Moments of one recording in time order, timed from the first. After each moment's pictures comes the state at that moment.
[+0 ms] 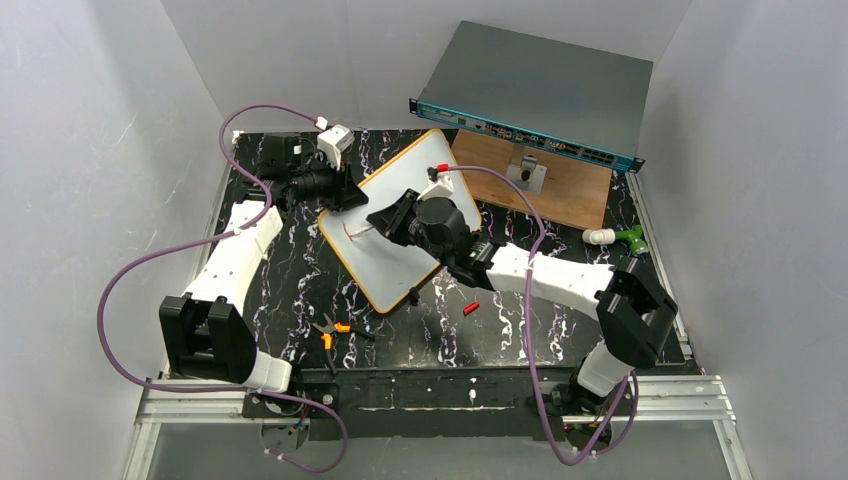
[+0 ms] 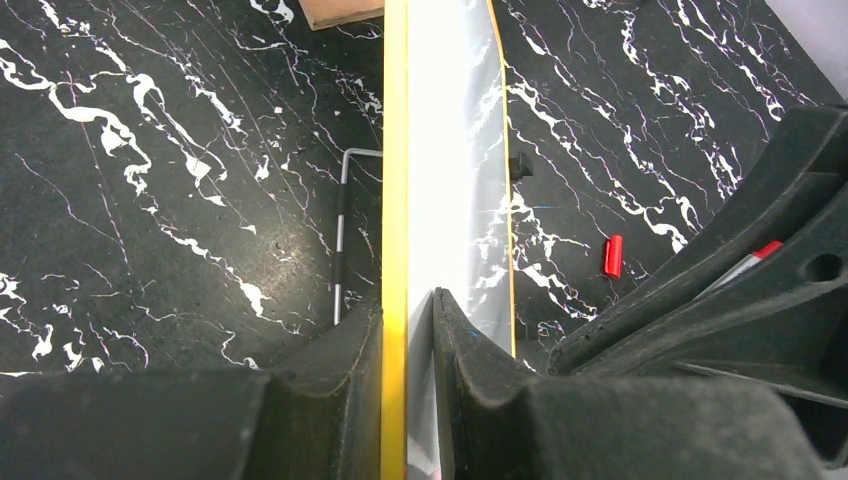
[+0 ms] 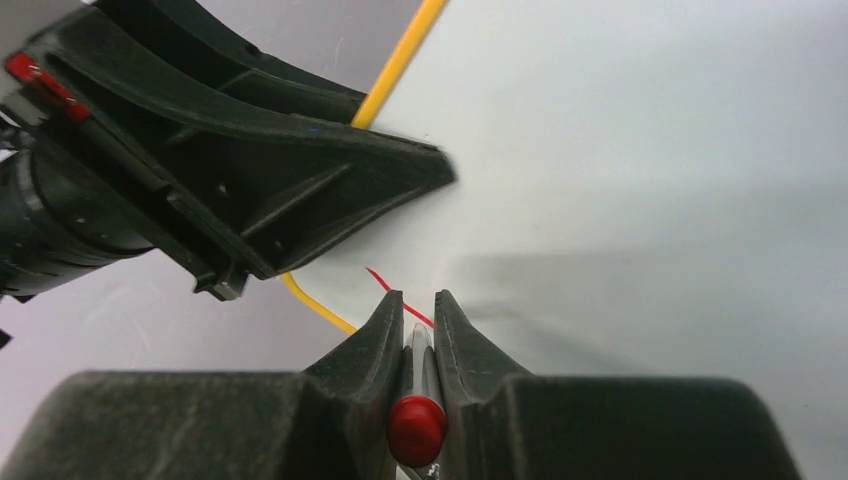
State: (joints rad) left arm -0.15 1.45 1.28 -0.55 0.68 0.17; right arm 1.02 1.61 1.14 0.25 0.25 1.04
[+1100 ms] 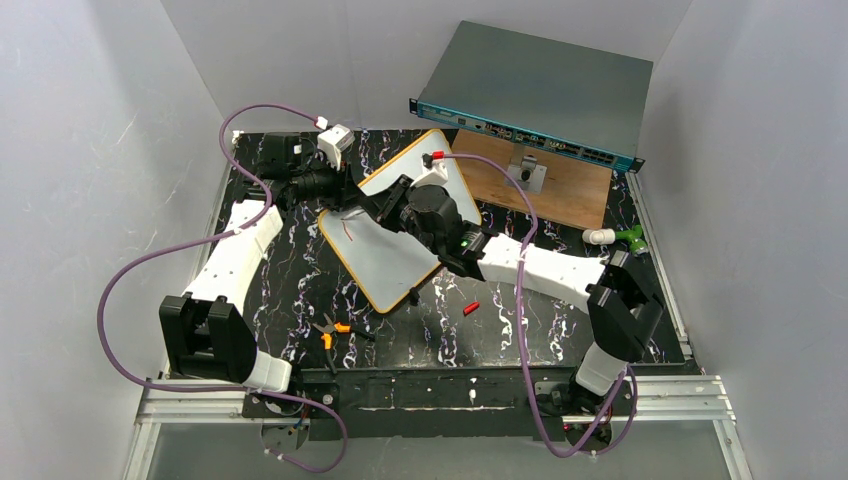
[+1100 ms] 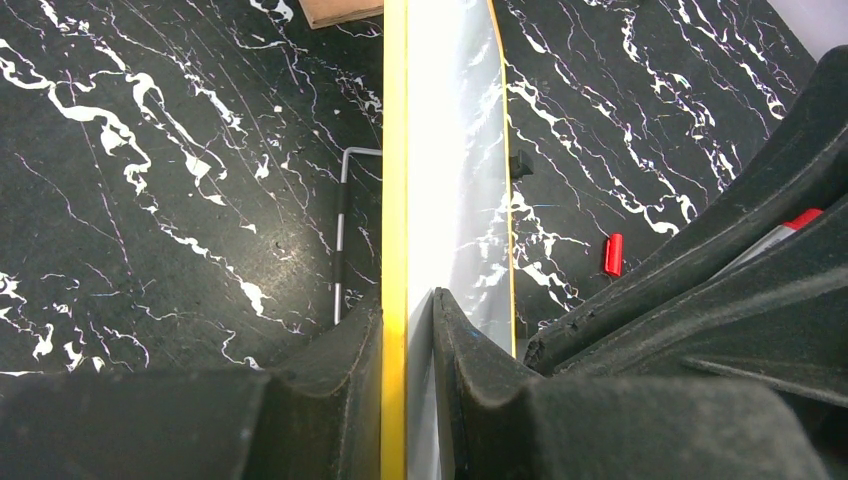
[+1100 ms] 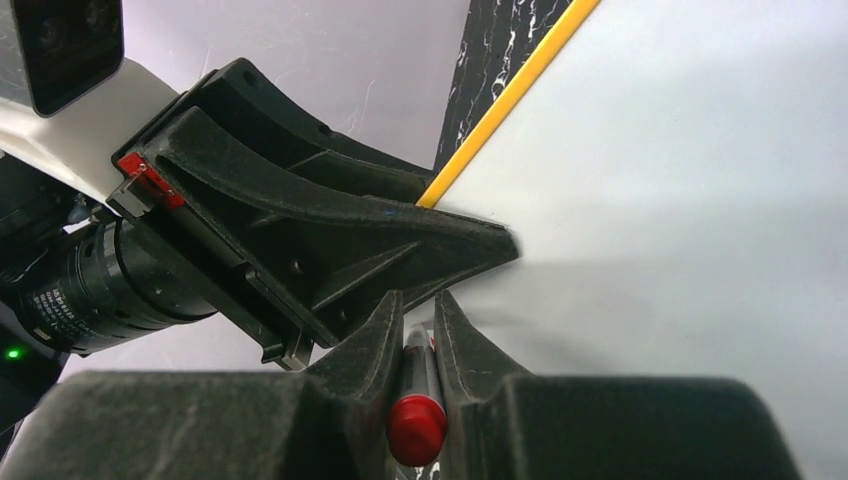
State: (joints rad) left arm -0.15 1.45 1.29 -0.55 0.68 0.17; right arm 1.01 1.68 1.27 0.25 0.28 1.04
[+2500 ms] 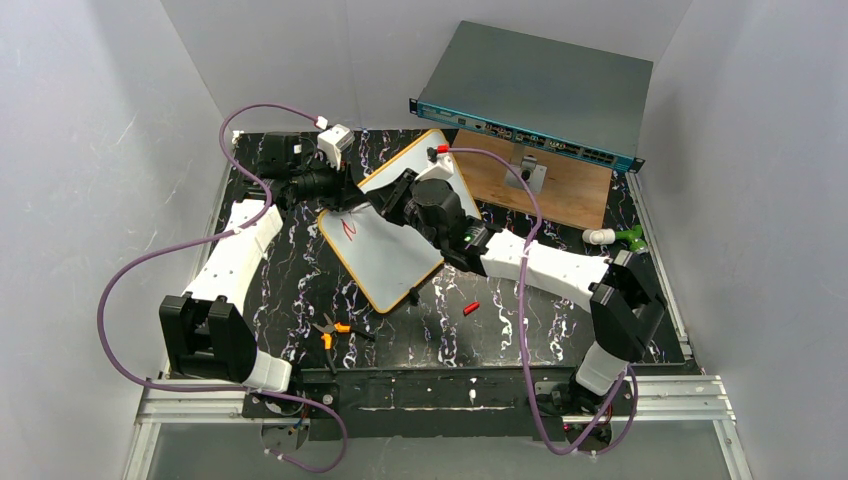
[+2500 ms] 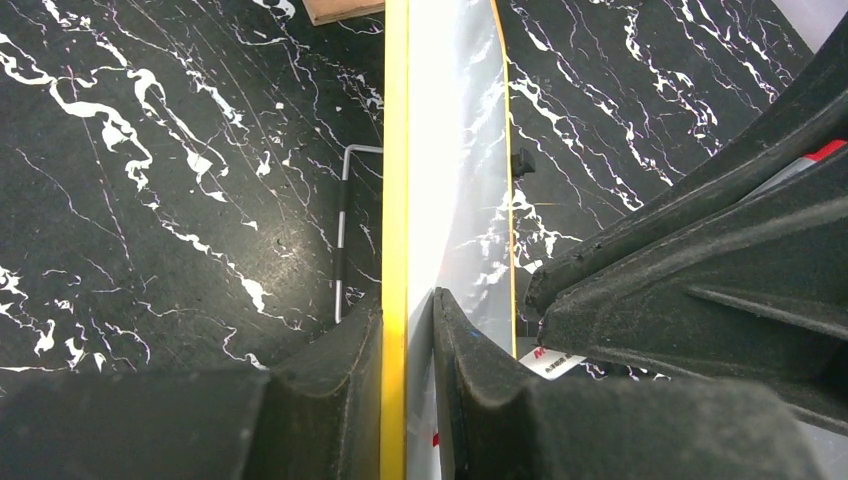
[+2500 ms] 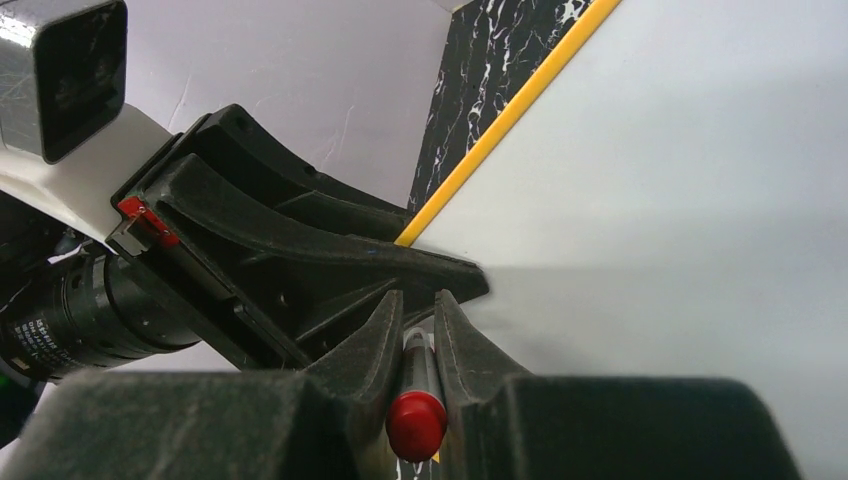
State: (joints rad) left arm -0.15 1.45 1.29 -0.56 0.68 0.18; right arm 0.99 1.67 1.29 0.22 0.30 0.99
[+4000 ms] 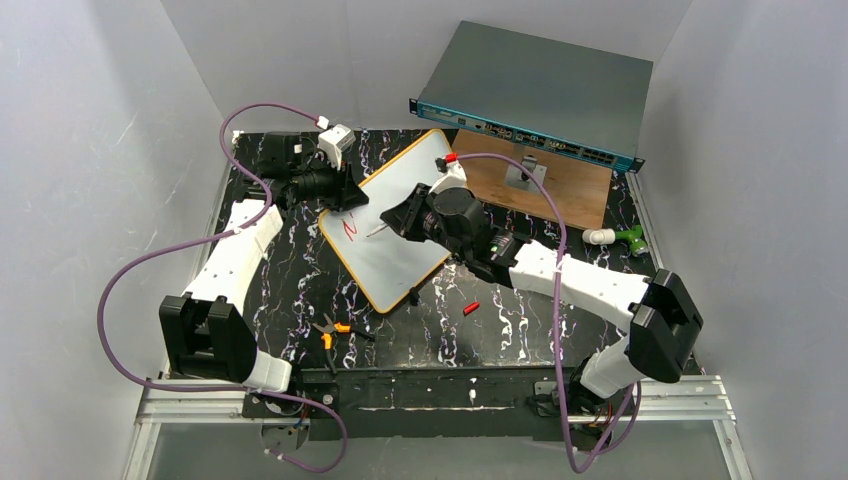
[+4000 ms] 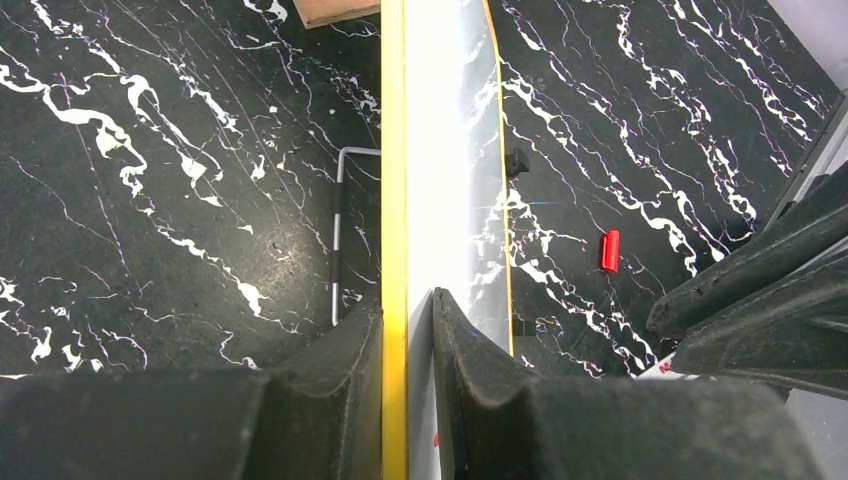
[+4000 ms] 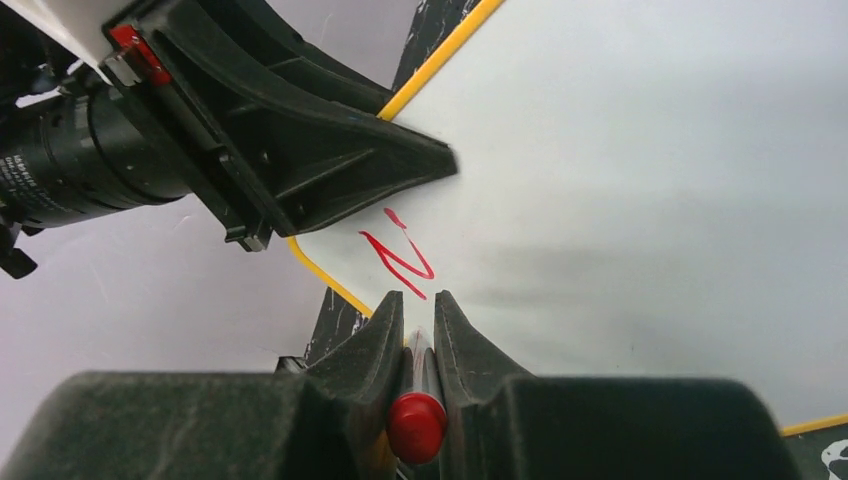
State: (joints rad) left arm -0.15 1.45 1.30 -0.57 0.69 0.18; right arm 0.99 1.49 1.16 0.10 0.18 0.89
